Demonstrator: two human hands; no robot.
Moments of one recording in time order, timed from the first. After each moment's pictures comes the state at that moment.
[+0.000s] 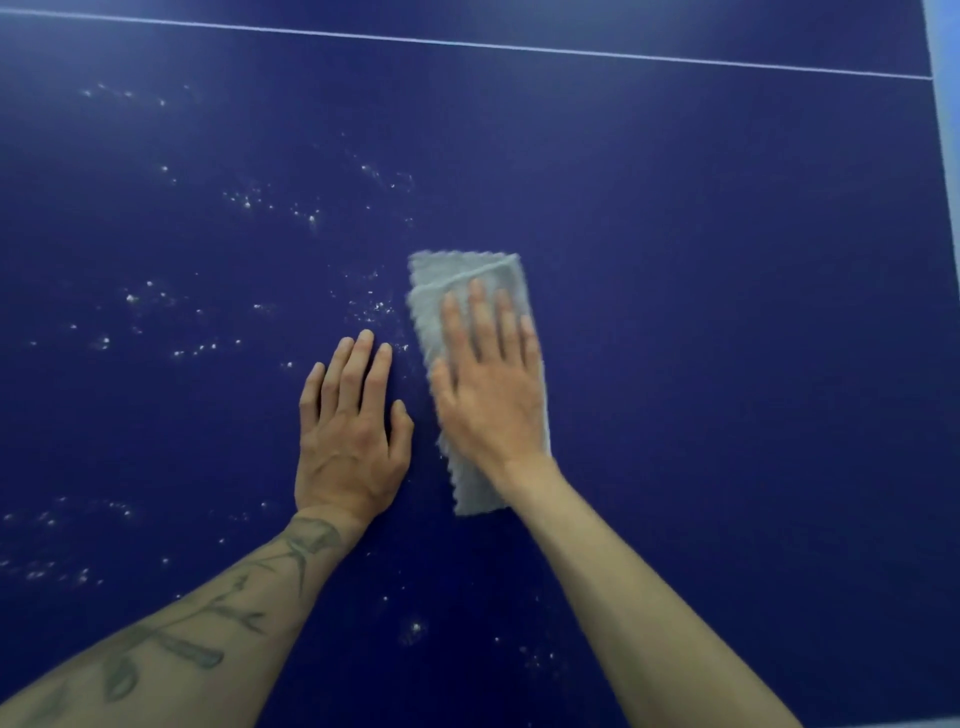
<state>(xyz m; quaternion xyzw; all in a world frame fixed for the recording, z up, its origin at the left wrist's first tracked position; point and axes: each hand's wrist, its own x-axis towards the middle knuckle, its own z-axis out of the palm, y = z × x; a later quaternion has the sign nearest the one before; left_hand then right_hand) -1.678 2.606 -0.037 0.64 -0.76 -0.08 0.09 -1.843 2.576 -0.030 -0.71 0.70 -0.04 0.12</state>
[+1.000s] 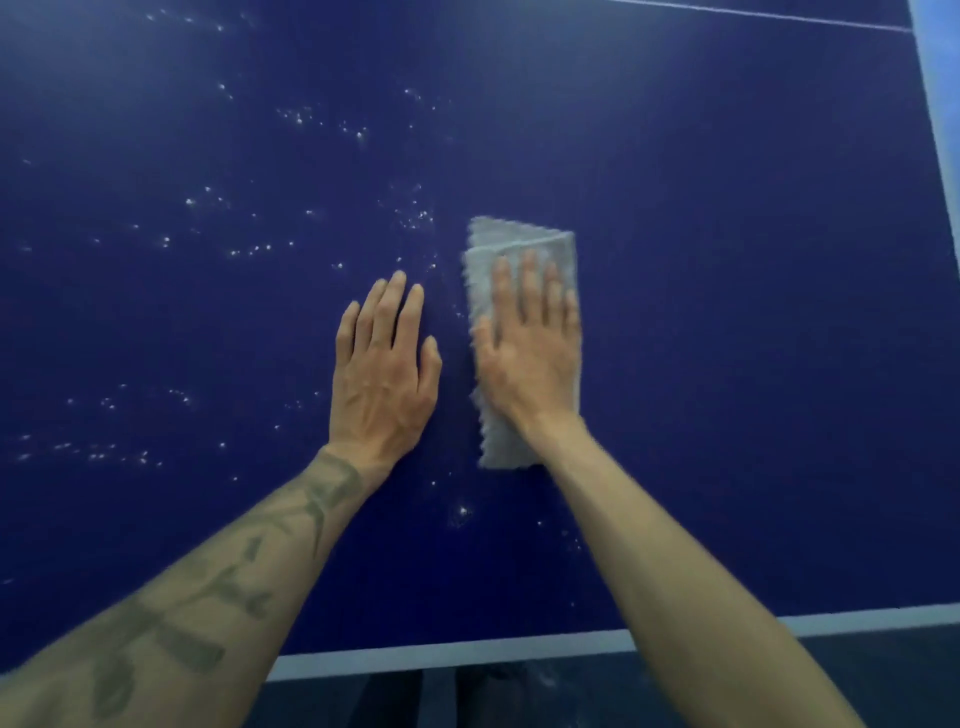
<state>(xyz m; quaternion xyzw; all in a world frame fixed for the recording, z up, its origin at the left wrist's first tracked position) -1.653 2.655 -0.020 0.62 -0.76 -0.11 0.13 -1.819 2.646 -0.026 -0.65 0.75 -0.02 0.11</state>
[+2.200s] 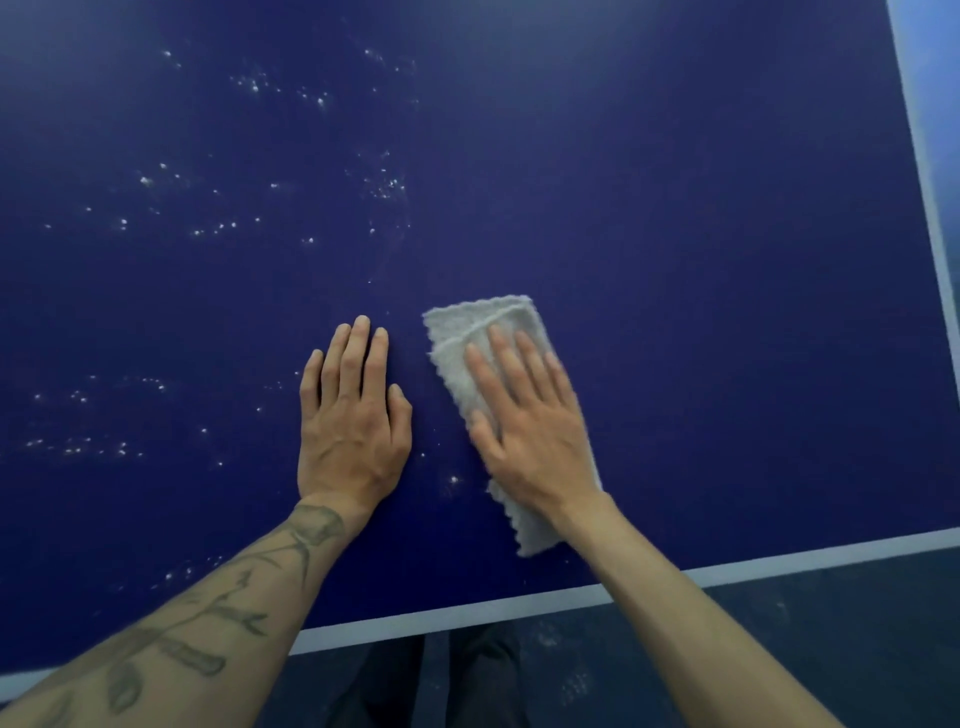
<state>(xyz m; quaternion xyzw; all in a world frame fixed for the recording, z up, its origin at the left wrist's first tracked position) -1.630 2.718 -0.036 0.63 -0.77 -0.10 0.09 -1.837 2.758 -0.036 -0.75 0.66 -0.03 0.10</state>
